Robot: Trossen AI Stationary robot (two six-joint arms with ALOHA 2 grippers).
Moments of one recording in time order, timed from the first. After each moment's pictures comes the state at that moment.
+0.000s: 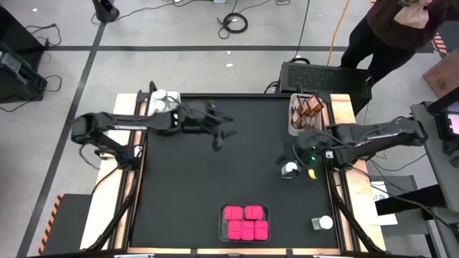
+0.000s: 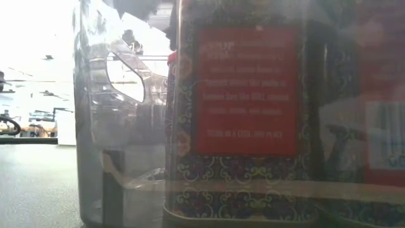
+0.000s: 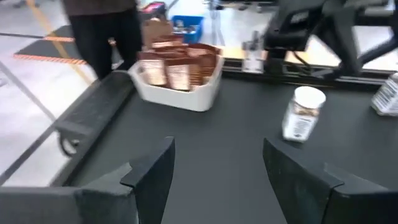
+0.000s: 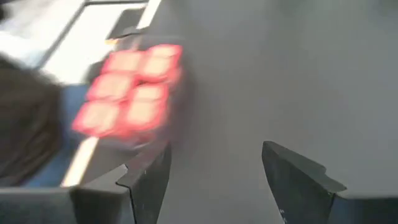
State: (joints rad) left arm 0.20 1.42 1.06 -0.01 0.00 0.04; right arm 0.09 0.99 0.89 -0.60 -0.23 0.09
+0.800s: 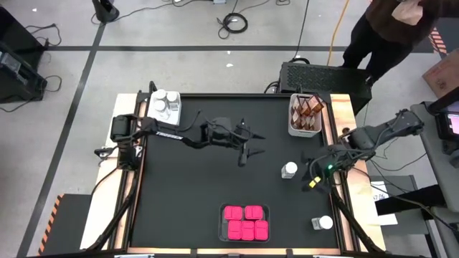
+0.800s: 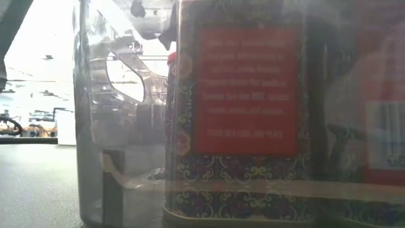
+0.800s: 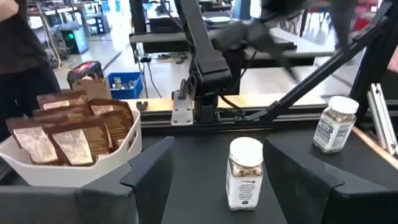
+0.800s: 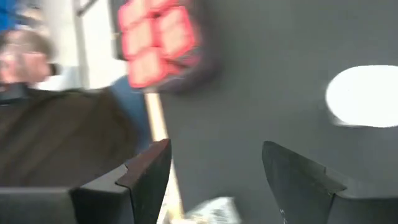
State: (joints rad) left arm 0.09 1.88 1.20 0.54 0.19 0.06; right arm 0.41 0.85 0.93 -0.96 -0.16 0.87
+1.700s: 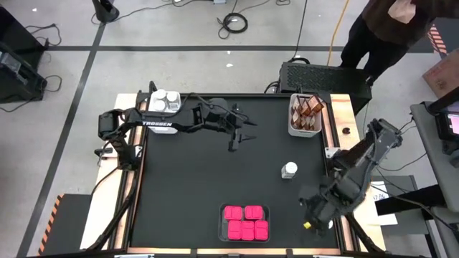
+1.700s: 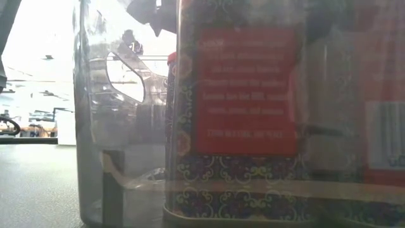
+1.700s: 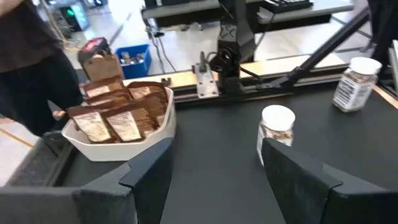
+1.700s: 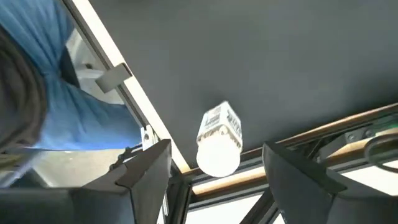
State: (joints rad) left arm 0.21 1.74 1.28 0.15 0.26 0.23; right arm 0.79 1.49 1.48 -1.42 -0.16 1.29
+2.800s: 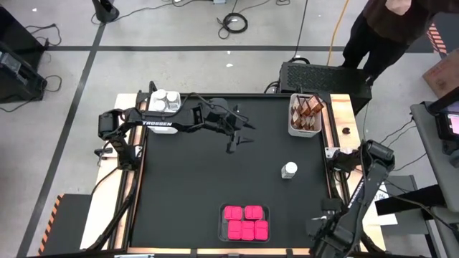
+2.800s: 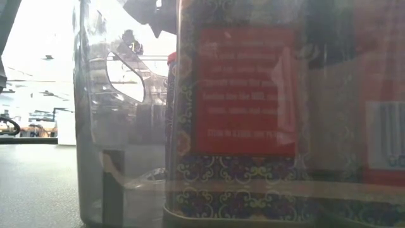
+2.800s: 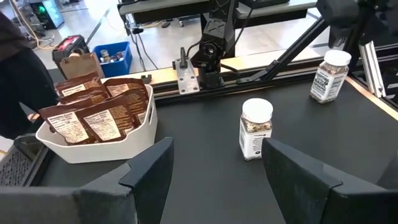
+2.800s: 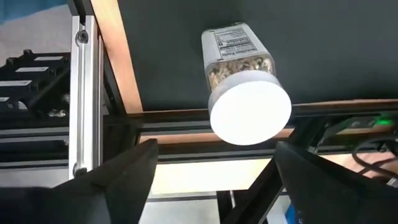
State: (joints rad) left arm 0.21 1.74 1.28 0.11 0.35 0.25; right arm 1.03 1.77 1.48 -1.45 -0.29 1.07
